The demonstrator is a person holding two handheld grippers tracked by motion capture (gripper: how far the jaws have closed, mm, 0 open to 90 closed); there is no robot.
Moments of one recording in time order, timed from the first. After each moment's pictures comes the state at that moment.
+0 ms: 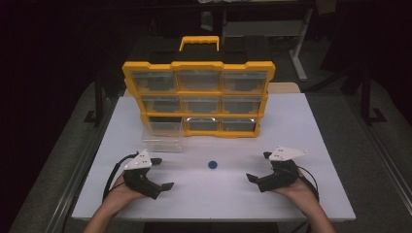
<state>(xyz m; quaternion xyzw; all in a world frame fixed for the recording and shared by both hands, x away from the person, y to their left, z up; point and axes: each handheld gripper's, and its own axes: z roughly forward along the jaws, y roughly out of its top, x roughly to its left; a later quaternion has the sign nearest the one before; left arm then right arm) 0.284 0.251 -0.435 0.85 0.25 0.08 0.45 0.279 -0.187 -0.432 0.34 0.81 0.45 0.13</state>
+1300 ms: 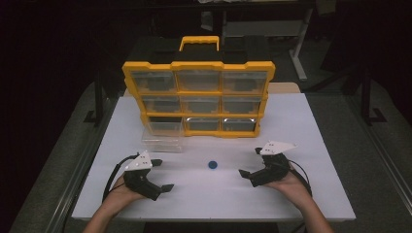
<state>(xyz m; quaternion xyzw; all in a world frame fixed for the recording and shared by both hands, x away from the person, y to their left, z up) 0.283 0.252 -0.437 0.86 0.24 0.08 0.44 0.297 -0.168 -0.429 0.33 0.82 0.45 0.12</state>
